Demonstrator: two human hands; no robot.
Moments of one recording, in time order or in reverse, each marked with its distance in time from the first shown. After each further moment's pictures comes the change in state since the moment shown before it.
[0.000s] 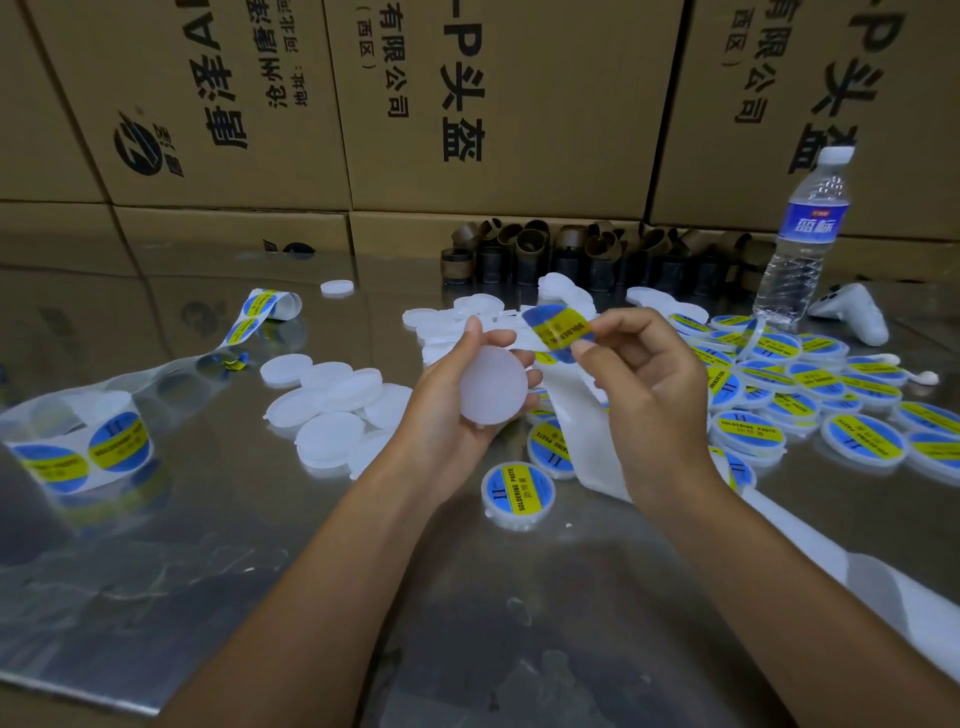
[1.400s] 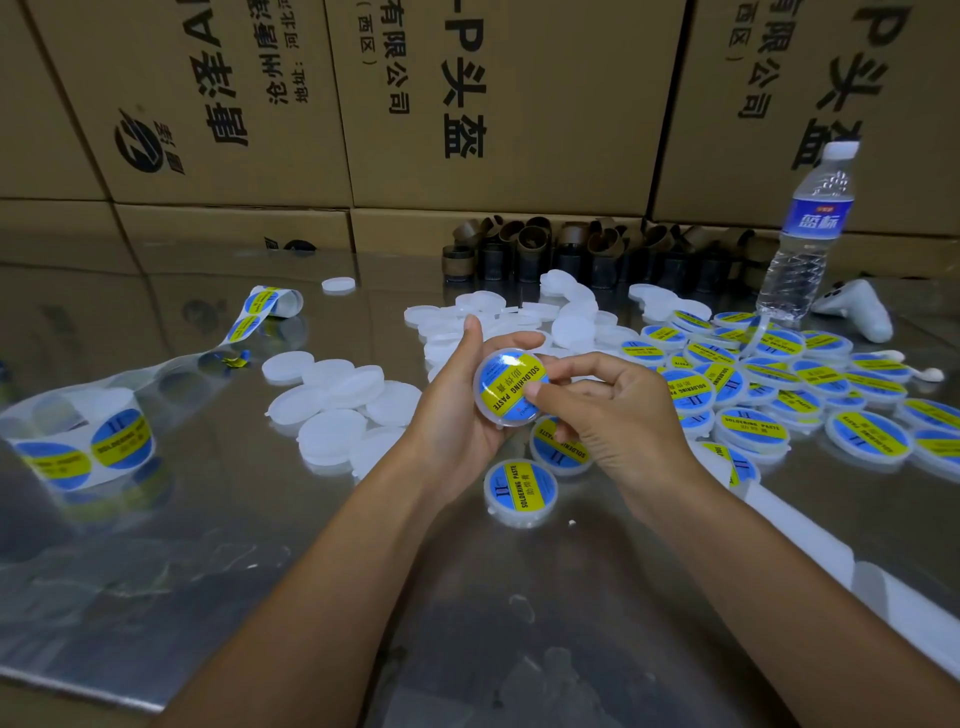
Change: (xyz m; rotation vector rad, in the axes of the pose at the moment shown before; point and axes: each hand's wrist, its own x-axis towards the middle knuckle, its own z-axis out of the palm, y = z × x) left_hand 0.002 -0.002 -0.001 0.080 -0.145 -0.102; right_hand -0.005 0.007 0.003 -0.111 -0.090 0.446
